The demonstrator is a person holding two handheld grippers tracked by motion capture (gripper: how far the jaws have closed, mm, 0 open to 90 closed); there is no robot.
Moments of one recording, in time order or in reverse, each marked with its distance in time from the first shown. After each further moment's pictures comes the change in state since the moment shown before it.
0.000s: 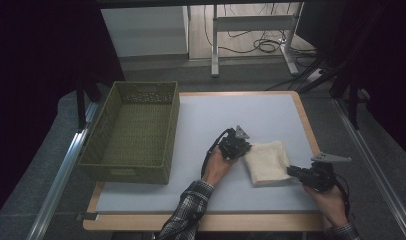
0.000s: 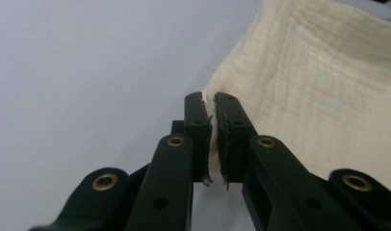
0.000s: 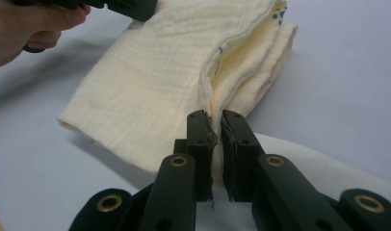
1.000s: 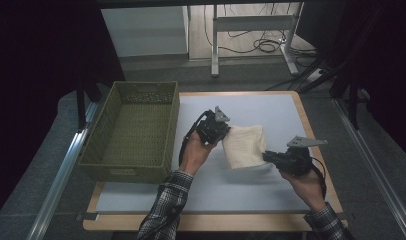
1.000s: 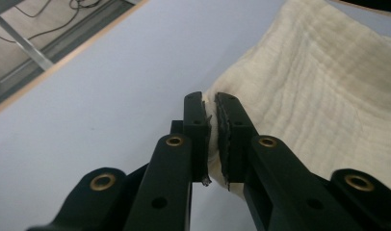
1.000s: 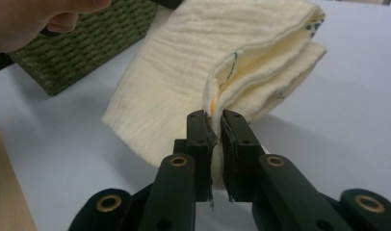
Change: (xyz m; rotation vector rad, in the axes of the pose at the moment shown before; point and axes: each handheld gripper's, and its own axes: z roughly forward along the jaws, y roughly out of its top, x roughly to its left) left arm 0.034 0.026 -0.092 0.012 0.187 0.026; right arm 0.060 0.065 0.026 -0.065 0.114 -0.130
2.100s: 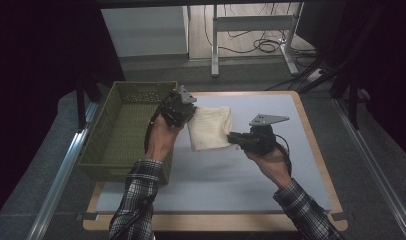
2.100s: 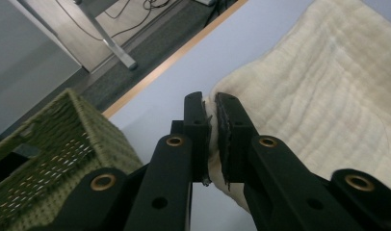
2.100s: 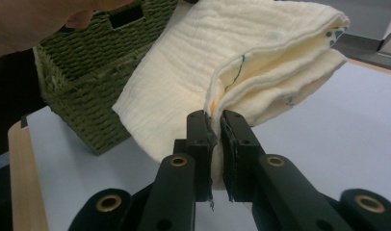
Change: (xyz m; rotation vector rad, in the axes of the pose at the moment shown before) left arm 0.066 -0.002 -0.083 0.031 0.228 0.012; right arm 0.055 0.082 0.059 -0.044 0.120 -0.088
